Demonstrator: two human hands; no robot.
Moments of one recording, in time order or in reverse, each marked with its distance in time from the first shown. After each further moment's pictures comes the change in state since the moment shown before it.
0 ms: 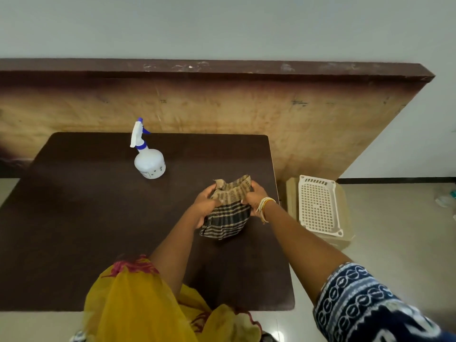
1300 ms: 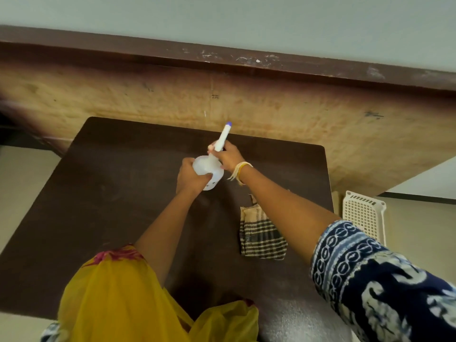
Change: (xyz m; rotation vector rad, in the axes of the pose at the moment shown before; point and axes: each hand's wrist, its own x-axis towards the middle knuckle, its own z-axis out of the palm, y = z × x) left_hand 0.067 0.044 -0.188 0.257 0.492 0.155; right_hand 0.075 -0.154 0.219 -0.097 -0.202 -0.358
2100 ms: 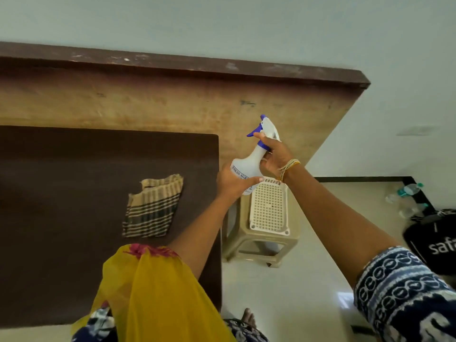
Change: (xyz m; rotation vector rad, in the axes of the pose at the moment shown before) left_hand -0.252 0.177 0.315 -0.315 -0.345 0.169; right_hand -0.218 0.034 -0.412 0.544 0.311 0.027
